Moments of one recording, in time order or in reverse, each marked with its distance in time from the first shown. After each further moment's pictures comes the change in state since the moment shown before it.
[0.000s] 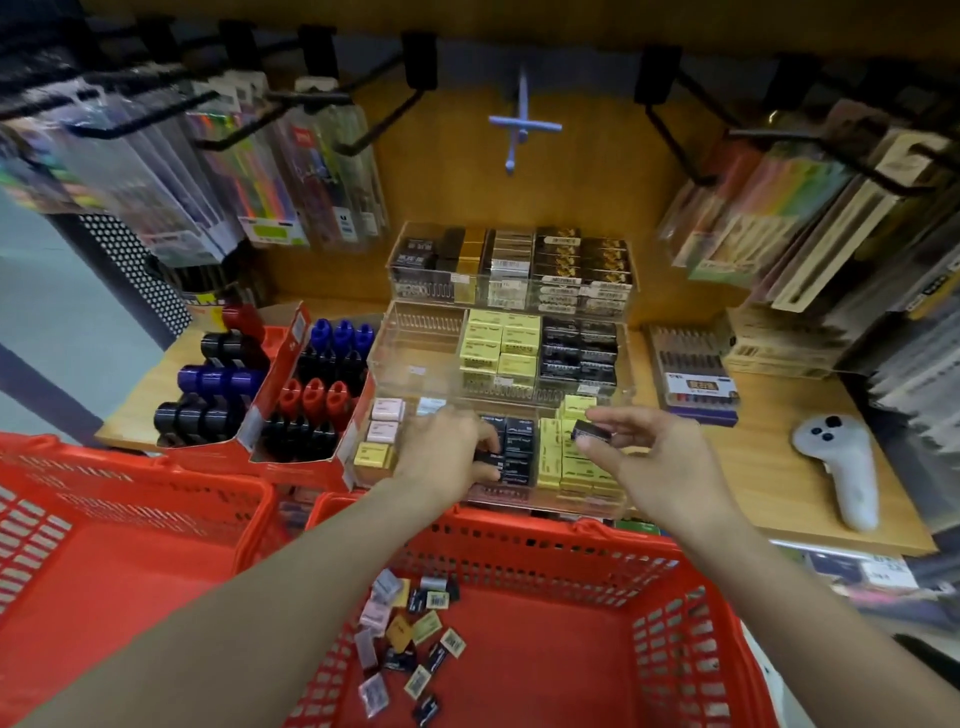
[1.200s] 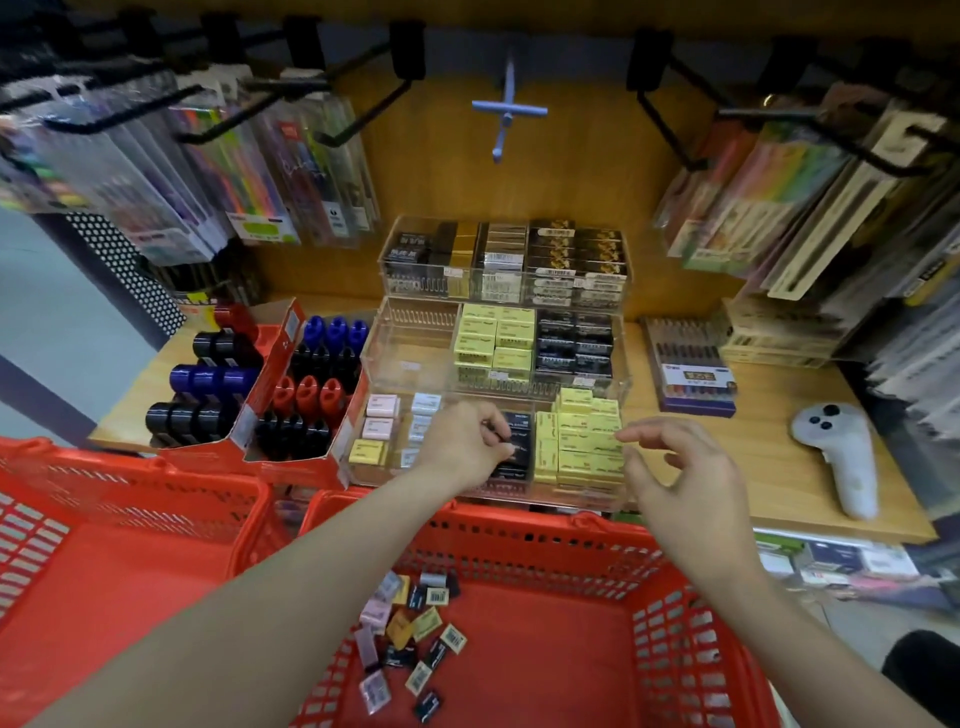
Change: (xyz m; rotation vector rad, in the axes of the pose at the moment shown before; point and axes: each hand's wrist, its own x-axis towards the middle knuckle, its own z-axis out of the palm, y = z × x) left_hand 0.011 0.018 0.010 -0.571 0.020 -0.265; right_hand -0.015 0.046 -0.002 -0.120 0.214 -0.266
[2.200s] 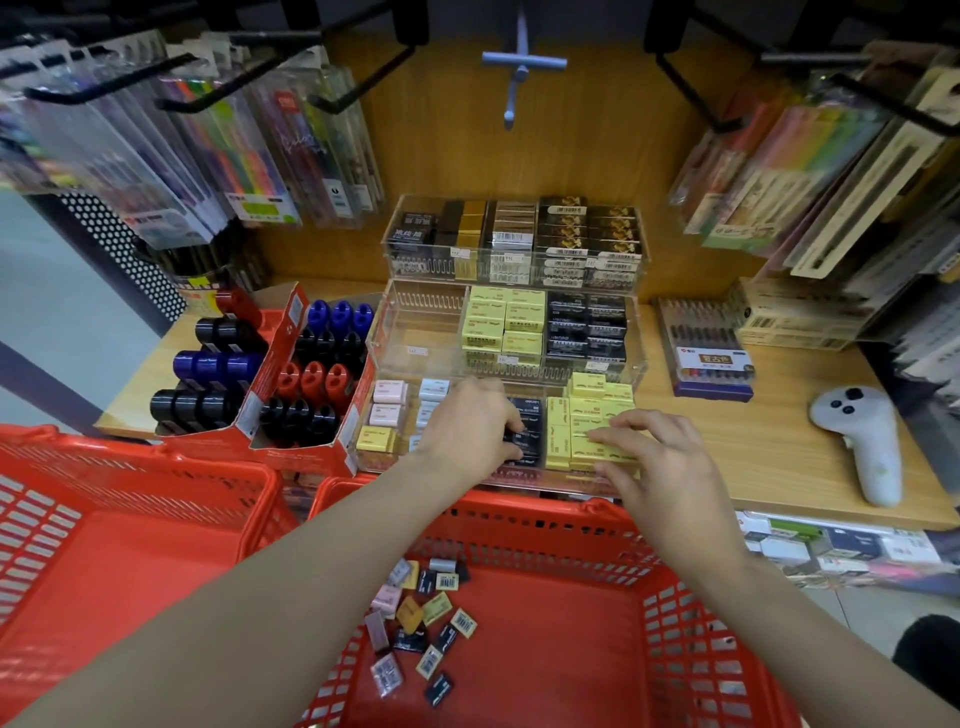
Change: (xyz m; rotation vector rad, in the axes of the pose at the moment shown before) left_hand 0.003 -0.007 -0.003 0.491 0.021 0.350; right_hand -0.001 0.018 0.024 -0.374 -0.166 -0.217
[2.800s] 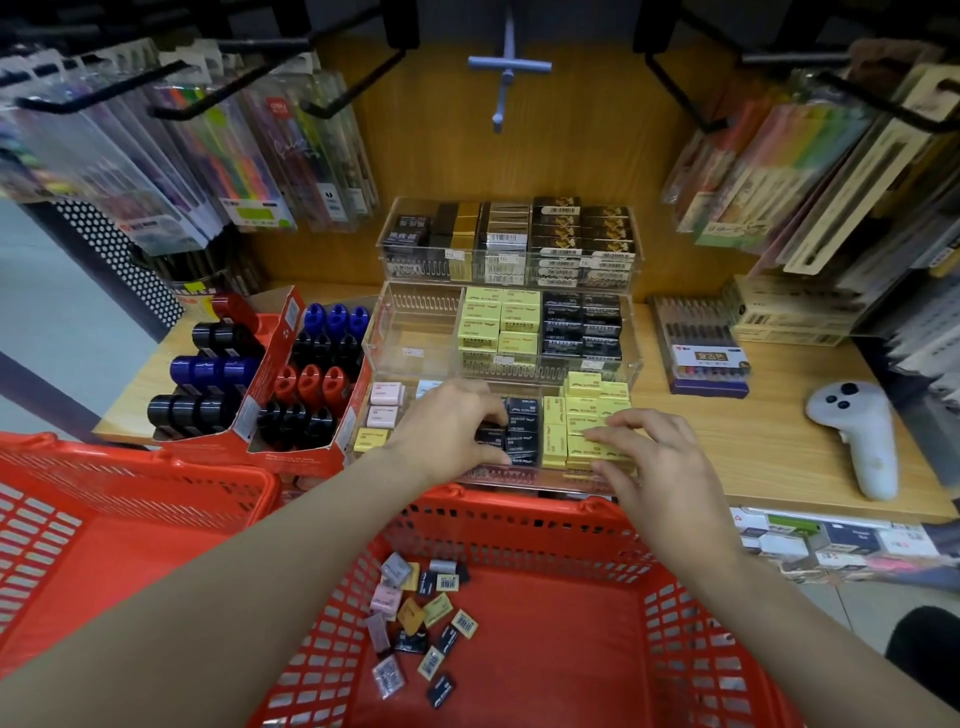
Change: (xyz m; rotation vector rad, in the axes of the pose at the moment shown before) left_hand -0.004 -0.019 -0.015 0.049 -0.061 0.123; right_hand -0.002 -0.005 -0.004 0.018 -0.016 0.025
